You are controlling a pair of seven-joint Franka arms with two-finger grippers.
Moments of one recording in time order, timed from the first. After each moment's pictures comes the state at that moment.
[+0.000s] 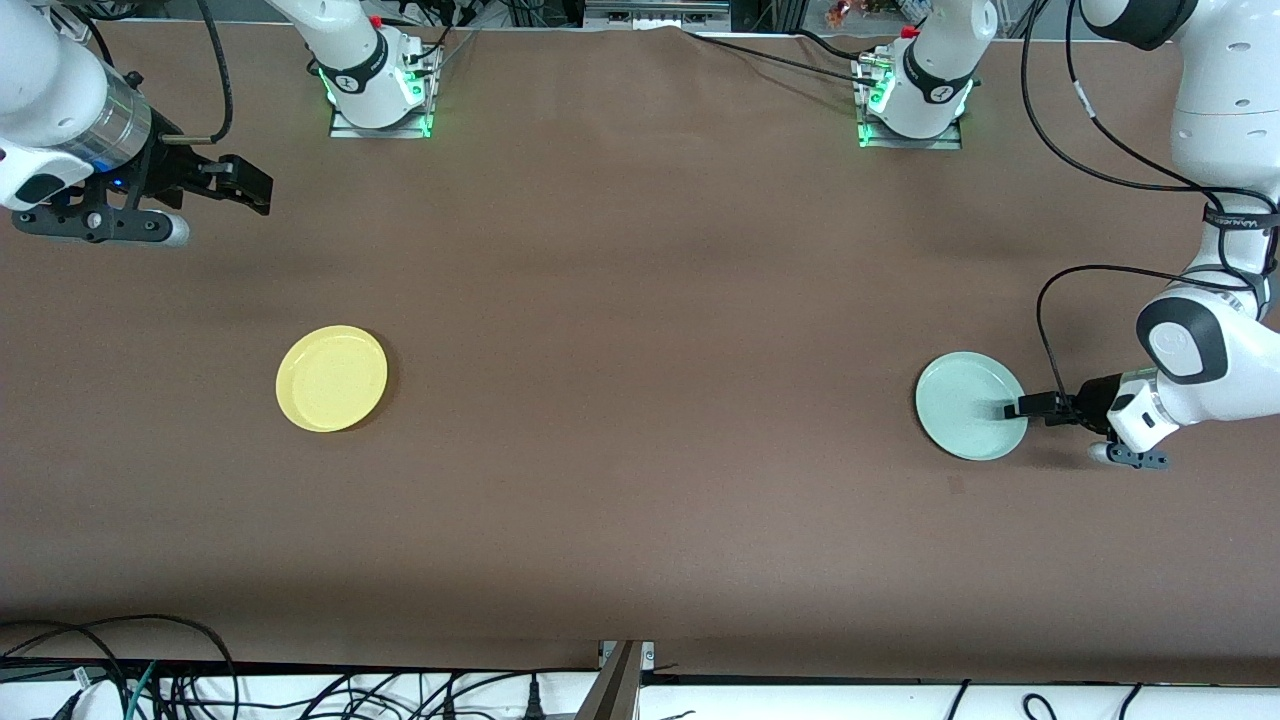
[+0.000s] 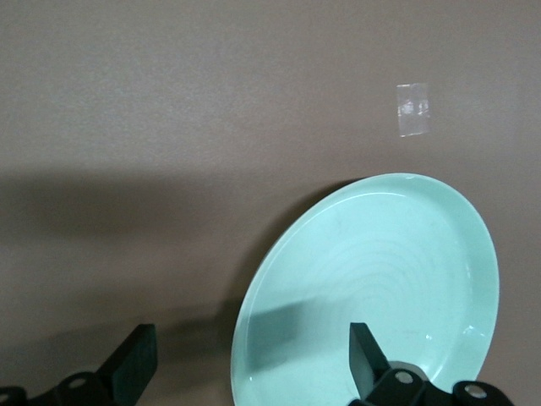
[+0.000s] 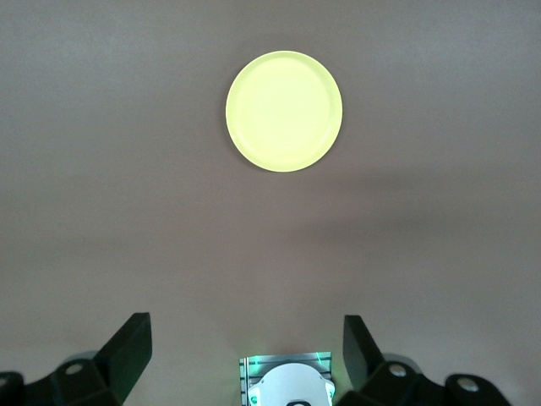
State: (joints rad) left arm 0.24 0.69 0.06 -1.71 -0.47 2.19 0.63; right arm 0.03 -0.01 0.14 -1.63 -0.05 1.44 0.21
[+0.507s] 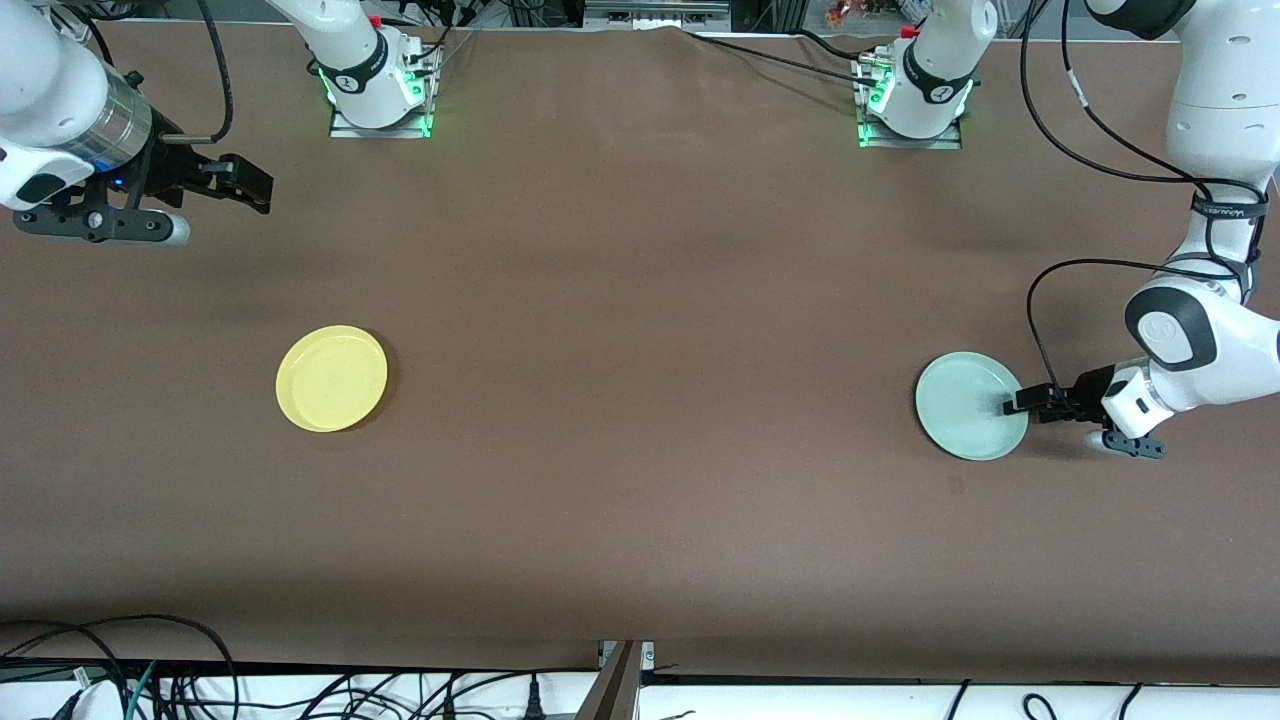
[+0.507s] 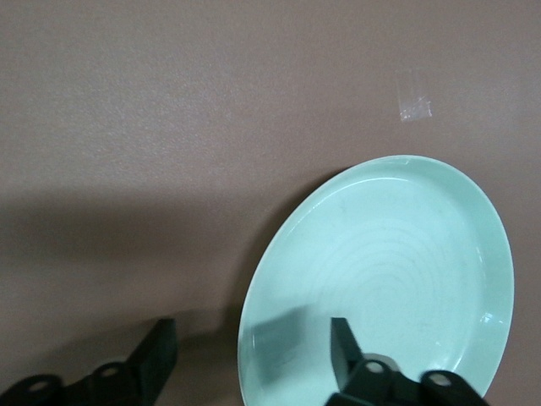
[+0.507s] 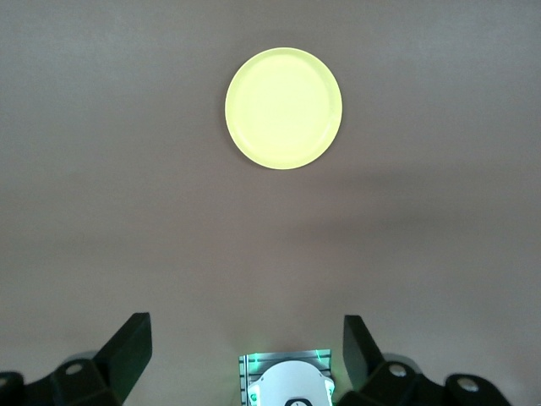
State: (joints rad) left arm 0.23 0.66 0.06 -1.78 -0.51 2.25 0.72; right arm 0.03 -0.01 0.14 -1.63 -0.05 1.43 0.21
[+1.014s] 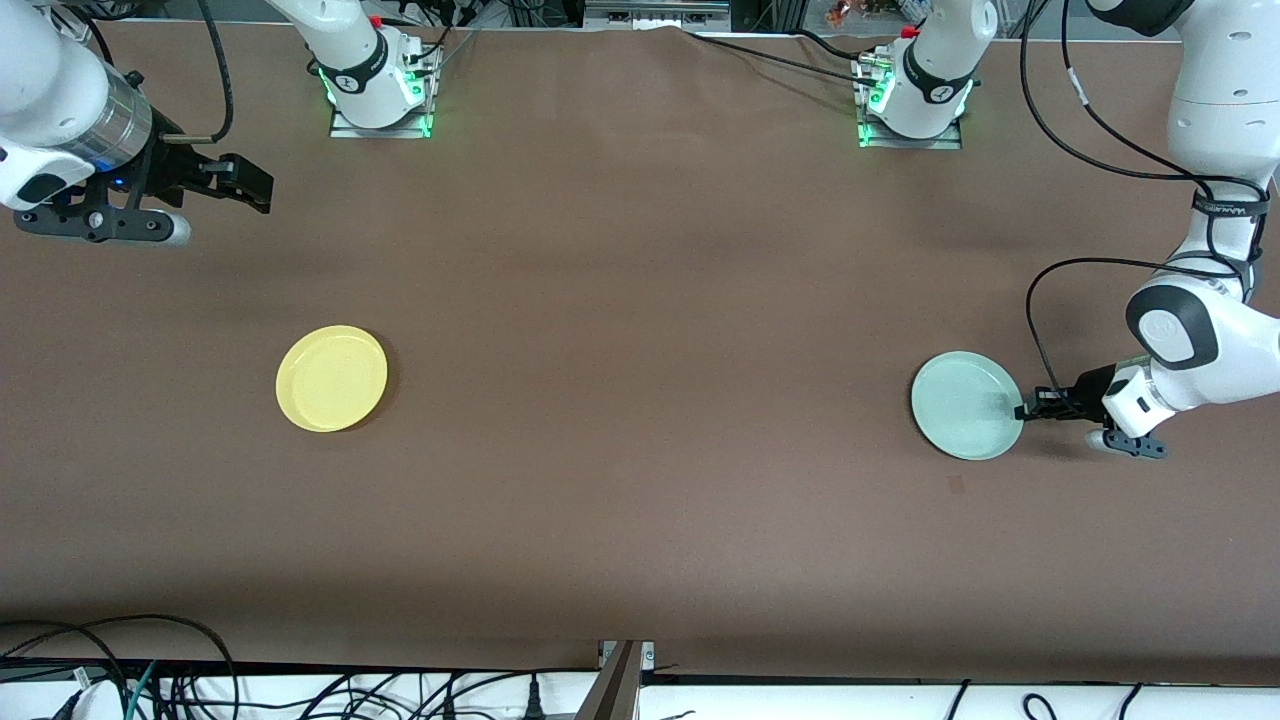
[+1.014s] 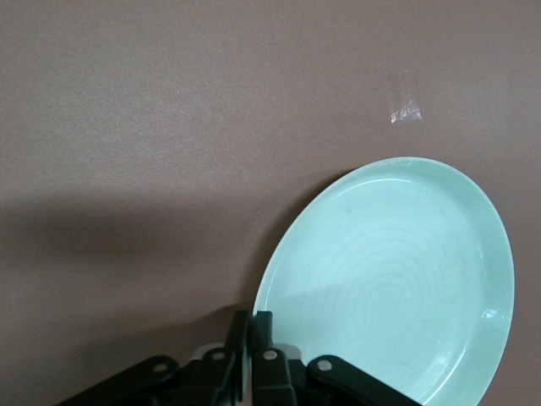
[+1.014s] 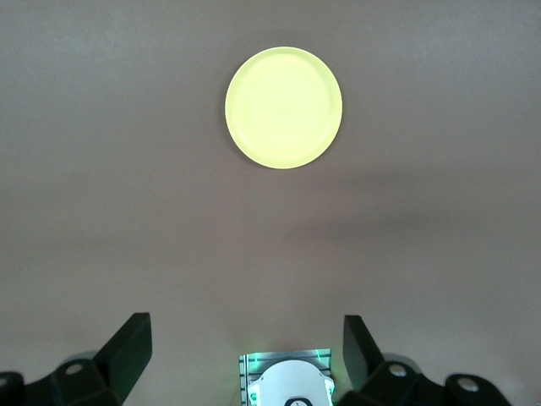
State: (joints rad) left arm 0.23 0.65 0.06 -1.78 -0.51 2.25 0.72; right arm 0.03 -0.01 0.14 -1.63 -0.05 1.43 0.21
